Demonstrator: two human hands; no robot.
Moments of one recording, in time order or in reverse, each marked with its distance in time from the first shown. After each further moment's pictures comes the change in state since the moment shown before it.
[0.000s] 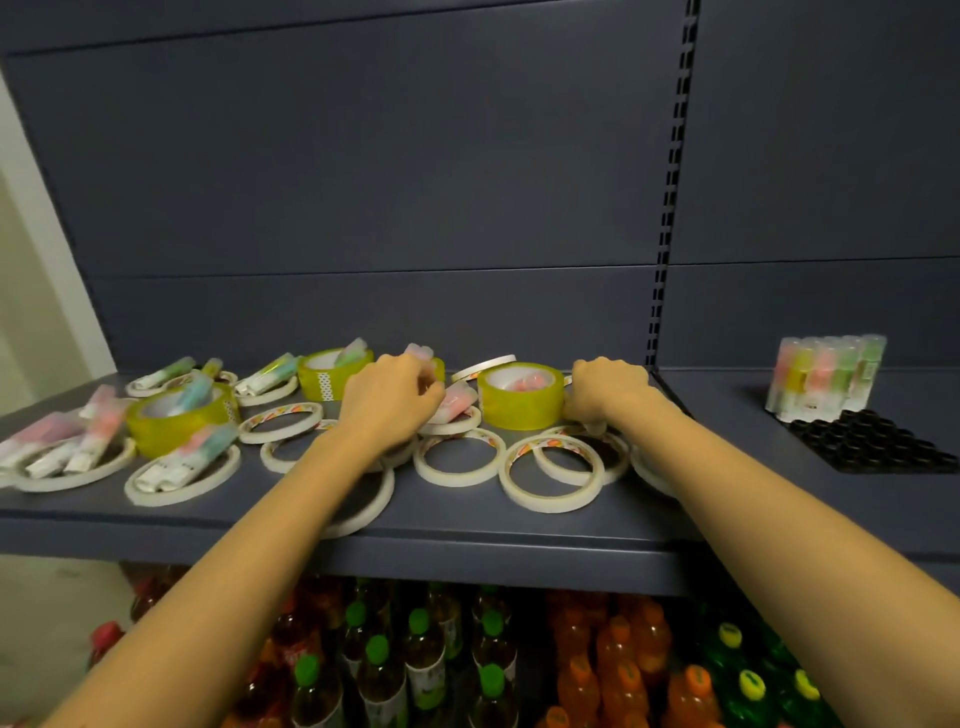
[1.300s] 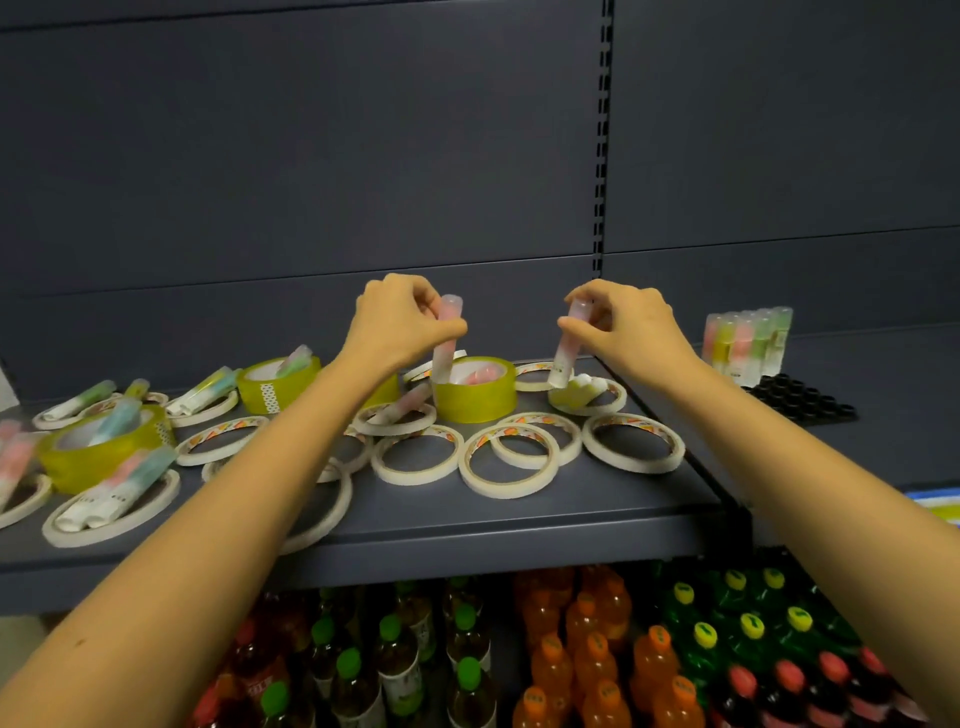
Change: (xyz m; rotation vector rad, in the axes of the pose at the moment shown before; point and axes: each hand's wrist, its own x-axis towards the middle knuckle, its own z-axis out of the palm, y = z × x) left_hand 0.040 0.052 -0.028 -0.482 0.063 0.055; right_hand -0.059 0.051 -0.040 0.601 0.495 -0.109
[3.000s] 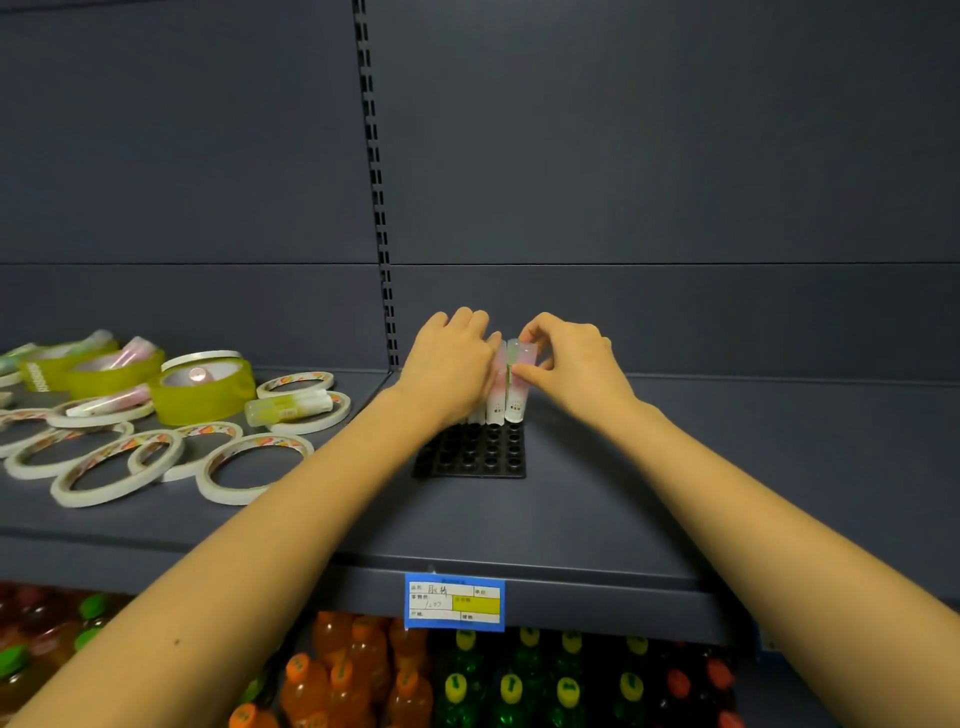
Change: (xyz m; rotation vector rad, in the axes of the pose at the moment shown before) left_hand 0.028 0.253 0.292 0.965 -0.154 0.337; right_hand 0.029 0.297 -0.123 0.047 -0.141 -0.163
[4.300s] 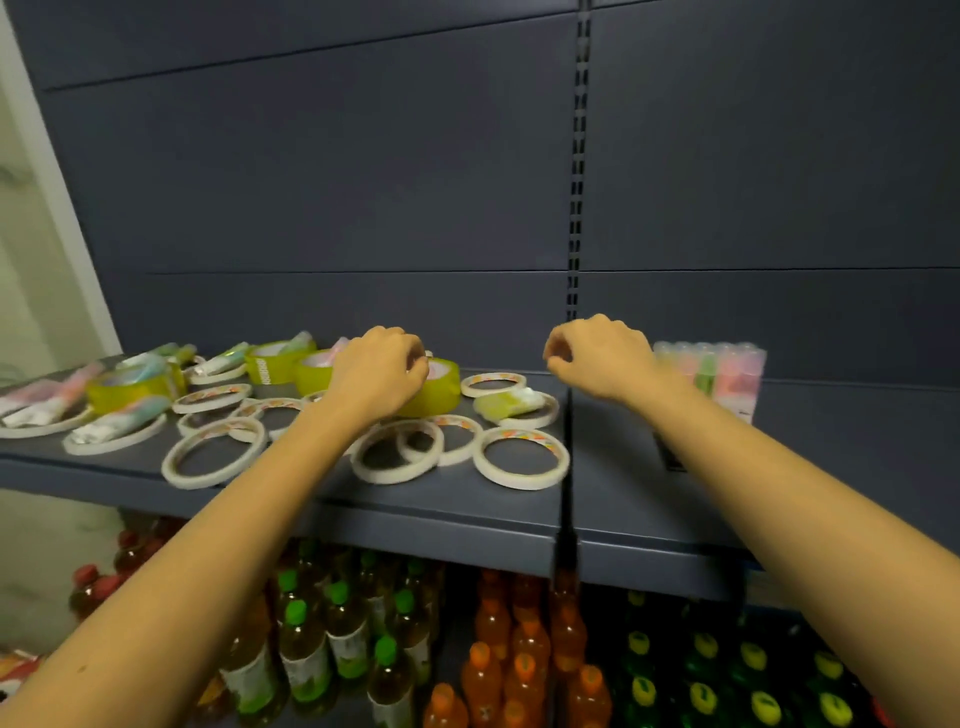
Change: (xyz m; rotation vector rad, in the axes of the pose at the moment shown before) left_hand -0.164 -0.238 0.023 -0.355 -0.012 -0.439; right_hand 0.038 -0.193 0.089 -0.342 -0.187 -0.032
